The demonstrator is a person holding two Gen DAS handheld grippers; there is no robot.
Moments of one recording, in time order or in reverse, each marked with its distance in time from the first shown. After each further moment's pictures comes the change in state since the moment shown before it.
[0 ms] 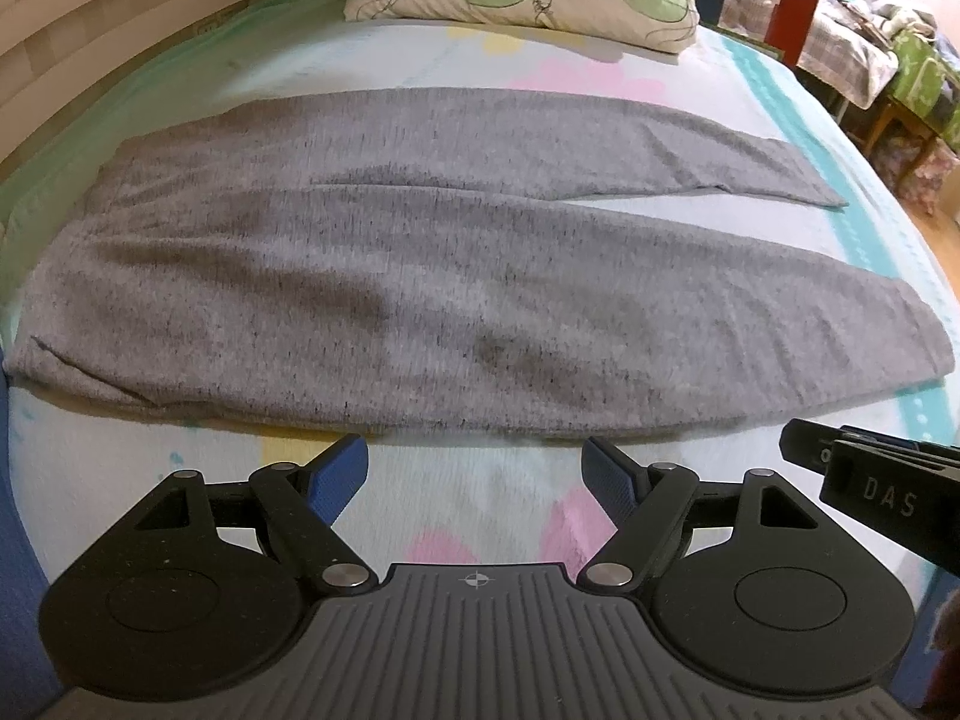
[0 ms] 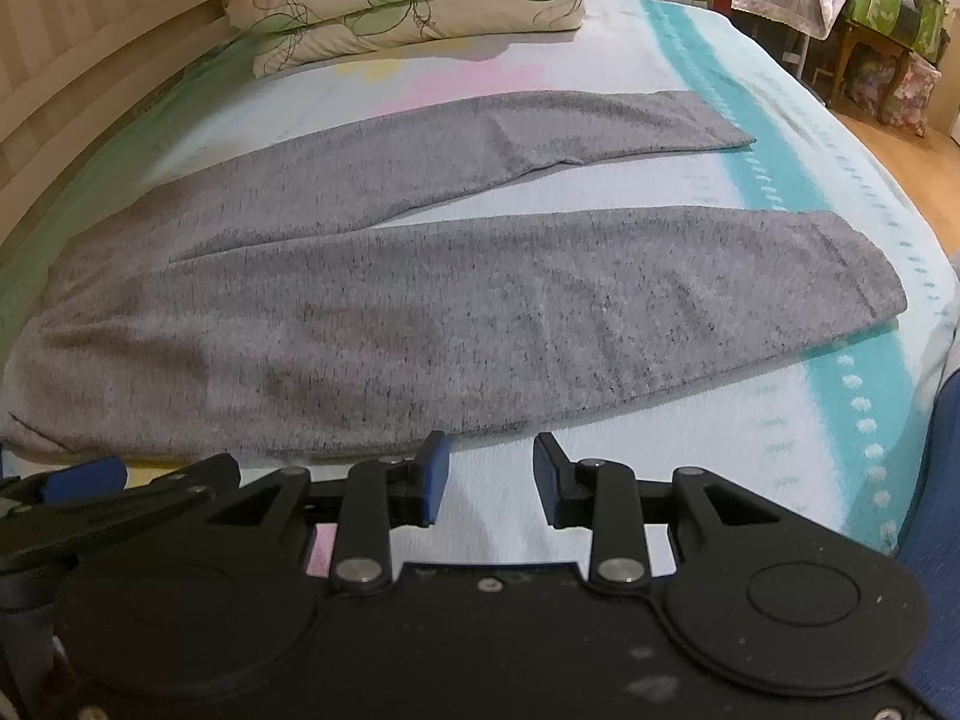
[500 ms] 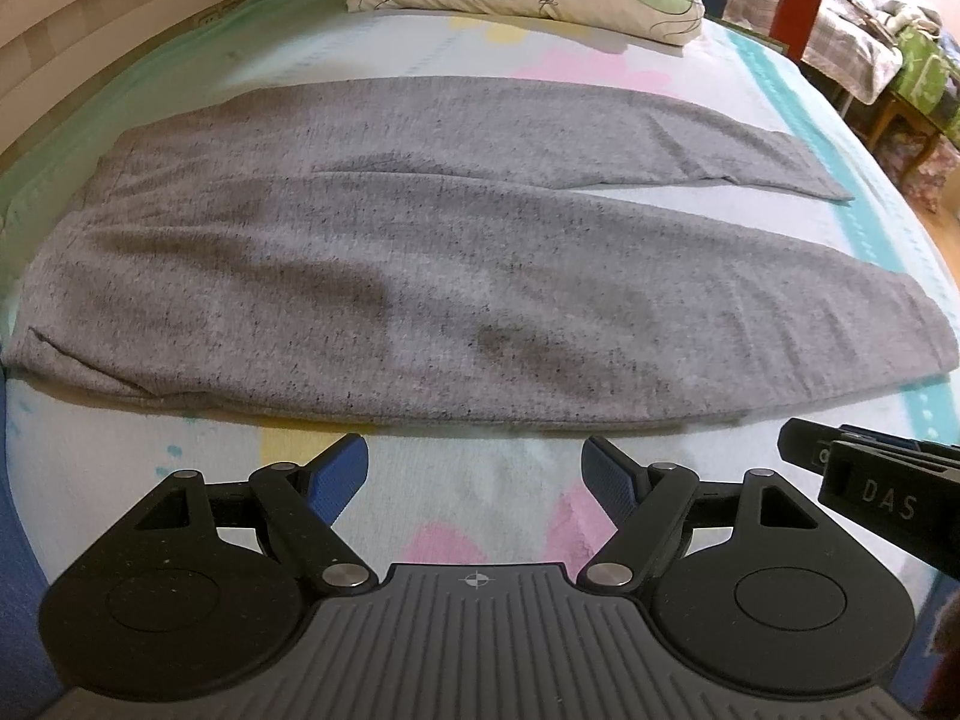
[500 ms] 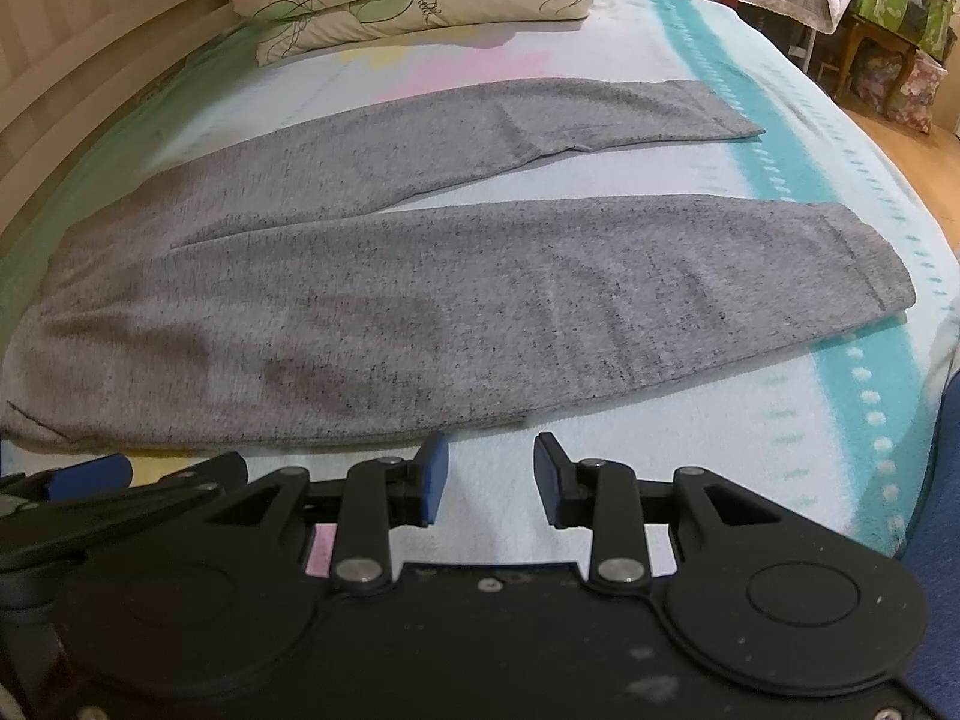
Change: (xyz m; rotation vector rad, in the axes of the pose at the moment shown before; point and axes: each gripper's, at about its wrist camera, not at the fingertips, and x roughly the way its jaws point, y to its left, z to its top) left arm 0.003 0.002 -0.003 -0.004 0.014 0.004; right arm 0.005 0.003 0.000 -0.007 0.017 0.002
